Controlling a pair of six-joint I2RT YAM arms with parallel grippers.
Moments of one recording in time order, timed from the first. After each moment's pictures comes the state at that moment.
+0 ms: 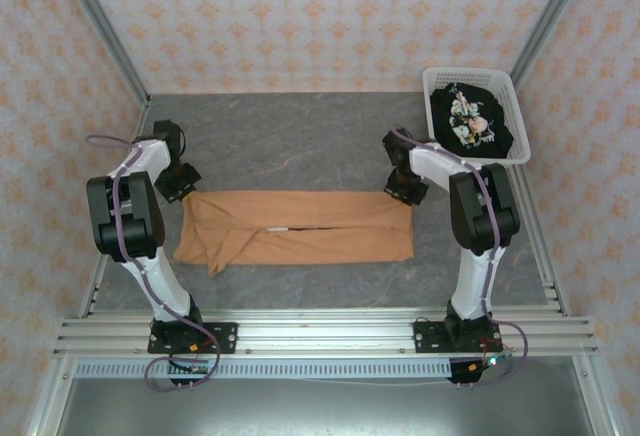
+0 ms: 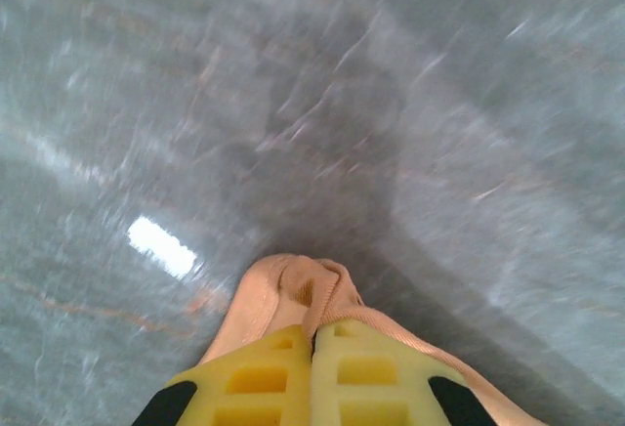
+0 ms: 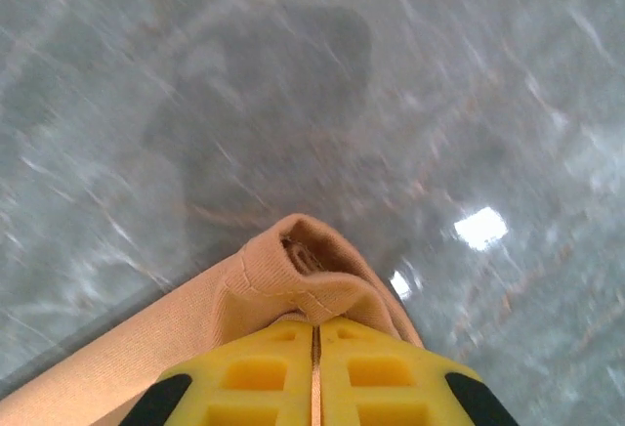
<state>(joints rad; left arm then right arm) 0.25 1.88 1.35 -0.88 -0.05 -0.55 0.29 1.97 1.37 -0.88 0.13 0.85</state>
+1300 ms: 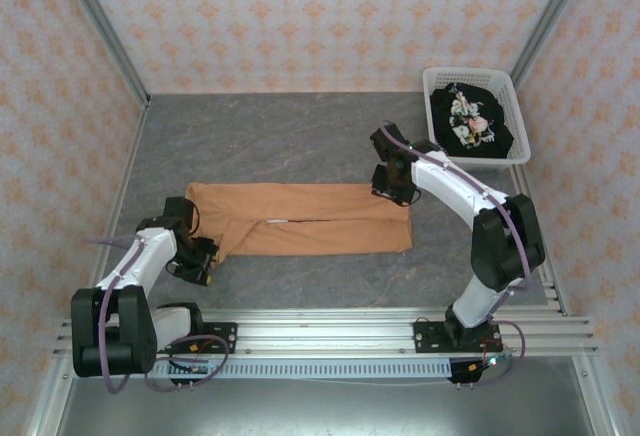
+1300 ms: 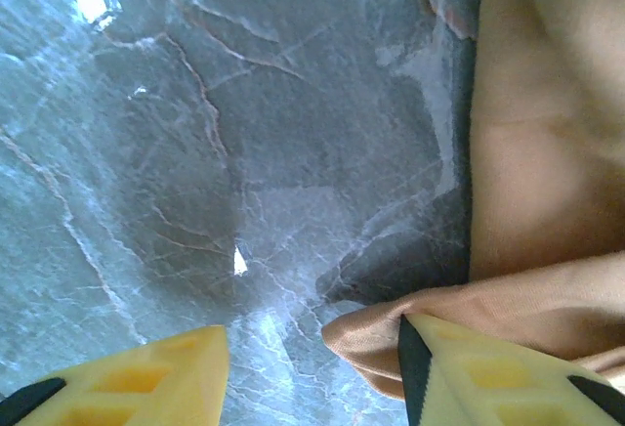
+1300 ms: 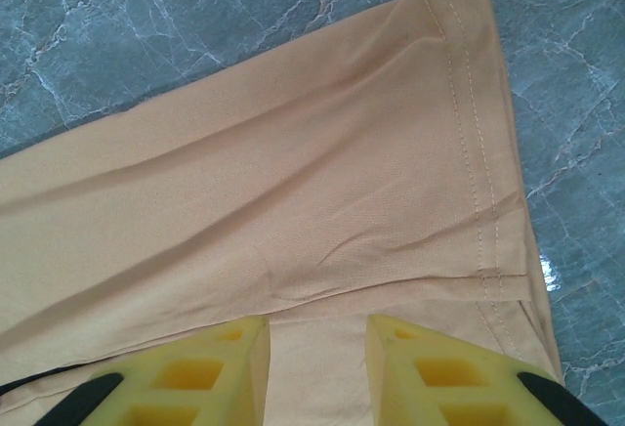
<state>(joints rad) 0.14 1.15 0.54 -0.90 0.17 -1.28 0.45 1.68 1.29 -0.91 0.04 0.79</state>
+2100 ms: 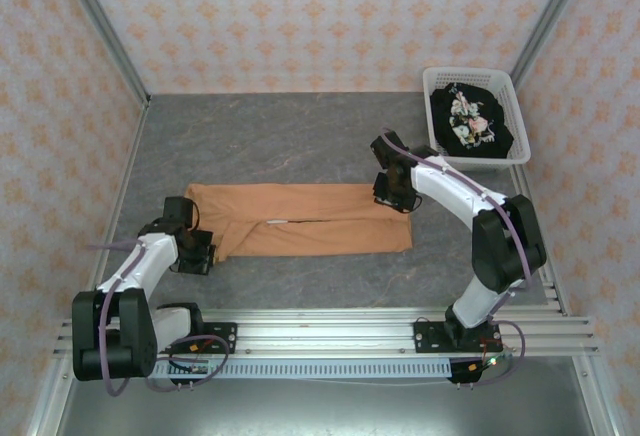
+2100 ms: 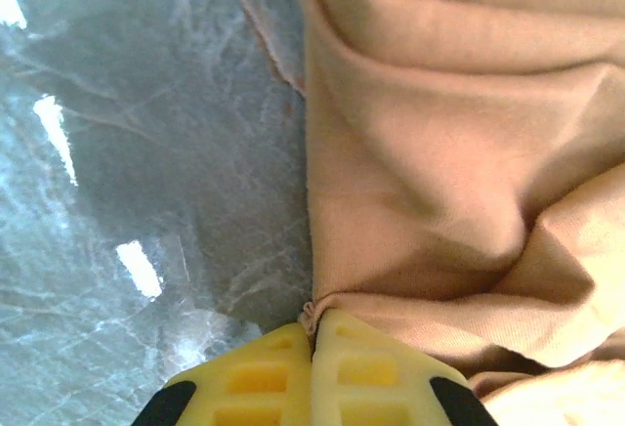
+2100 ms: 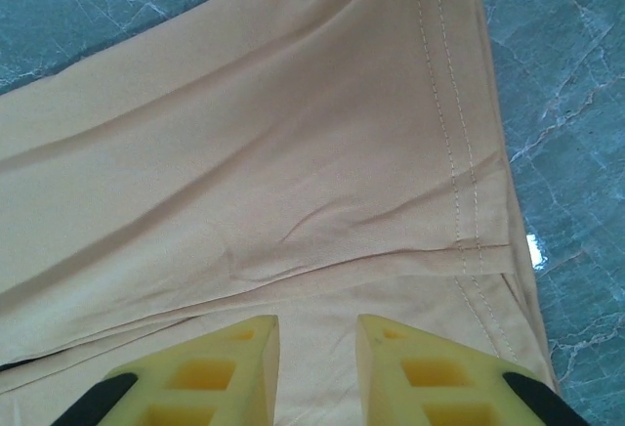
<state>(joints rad) 0.14 1.14 0.49 -0.71 0.16 -1.38 0.45 1.67 1.23 -0.91 0.04 0.80</state>
